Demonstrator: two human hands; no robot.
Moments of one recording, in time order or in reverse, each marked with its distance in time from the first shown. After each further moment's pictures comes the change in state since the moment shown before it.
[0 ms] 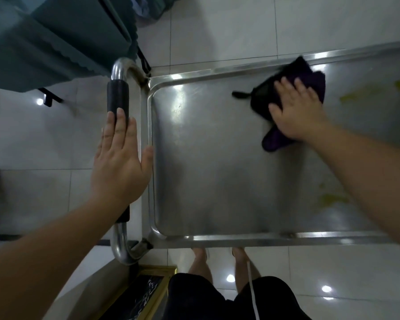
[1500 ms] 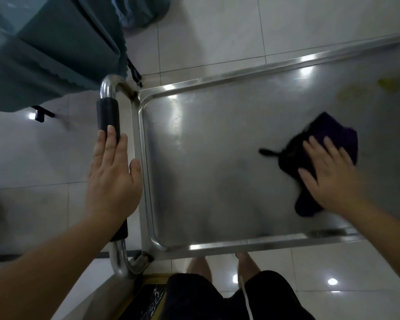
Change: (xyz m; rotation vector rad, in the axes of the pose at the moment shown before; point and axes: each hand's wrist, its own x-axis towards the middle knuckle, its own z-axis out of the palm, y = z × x) left_hand 0.004 0.001 -0.004 -0.107 -0.015 -0.061; right_hand -0.161 0.066 0.049 0.053 0.077 0.018
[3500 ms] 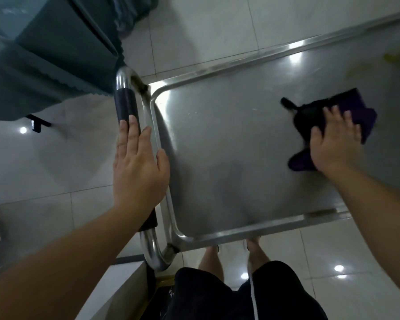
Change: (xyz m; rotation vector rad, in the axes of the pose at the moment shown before) left_hand 0.005 -0.001 -0.003 -0.087 0.018 0.068; right_hand 0.034 -0.051 0.014 0.112 0.209 0.443
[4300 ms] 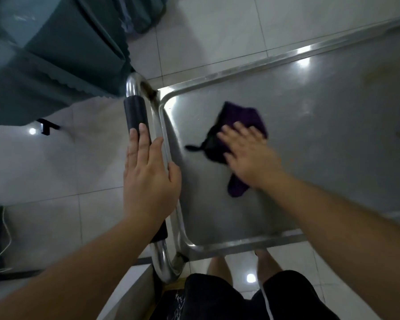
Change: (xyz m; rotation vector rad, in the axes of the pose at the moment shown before) left_hand 0.001 -0.001 0.001 -0.013 -0.001 0.022; right_hand -0.038 -0.168 0.053 -0.012 -0.038 -0.718
